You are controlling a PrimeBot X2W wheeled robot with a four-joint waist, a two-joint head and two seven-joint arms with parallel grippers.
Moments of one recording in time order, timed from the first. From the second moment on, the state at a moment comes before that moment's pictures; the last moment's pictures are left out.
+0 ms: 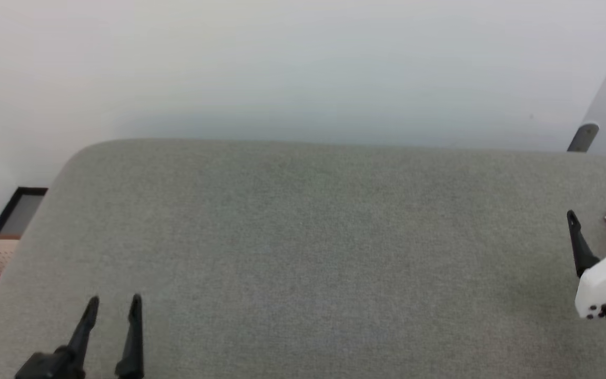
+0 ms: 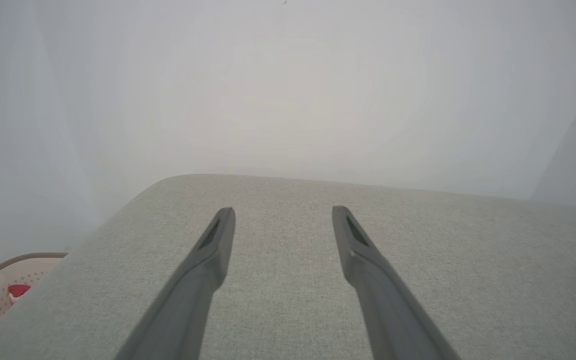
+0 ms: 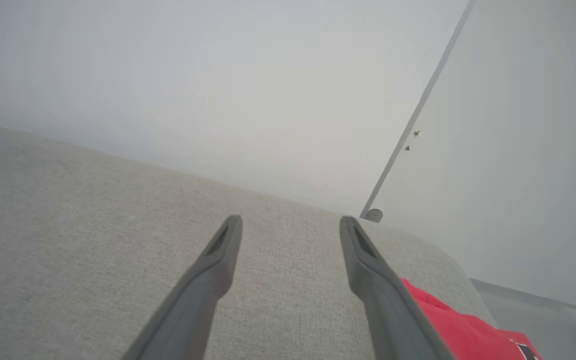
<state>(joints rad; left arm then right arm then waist) 0.08 0.21 0.07 0.12 -0.29 -0.13 -0.26 -0.50 -0.38 0.09 0.80 0.13 0.13 -0.26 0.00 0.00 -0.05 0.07</state>
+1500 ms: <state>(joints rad) 0.21 0.25 0.09 0.14 -0.28 -0.13 -0.26 0.19 -0.06 -0.05 0.15 0.05 0.13 -0.26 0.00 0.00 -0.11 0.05</state>
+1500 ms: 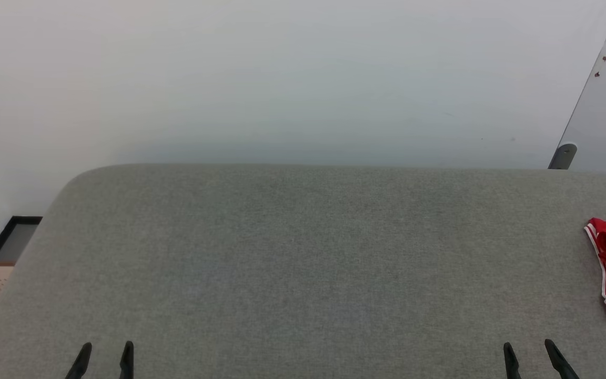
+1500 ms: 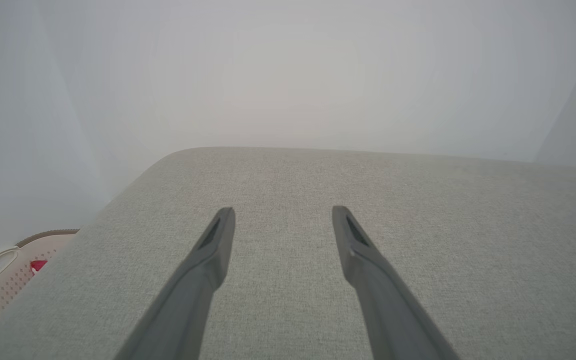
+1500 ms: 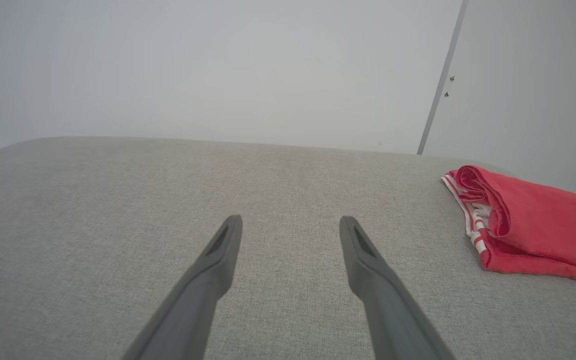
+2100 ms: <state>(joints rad) 0.21 0.25 0.08 0.14 -0.29 -0.13 -0.26 0.22 -0.05 -0.04 0.12 0.03 0.13 -0.26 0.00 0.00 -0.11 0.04</state>
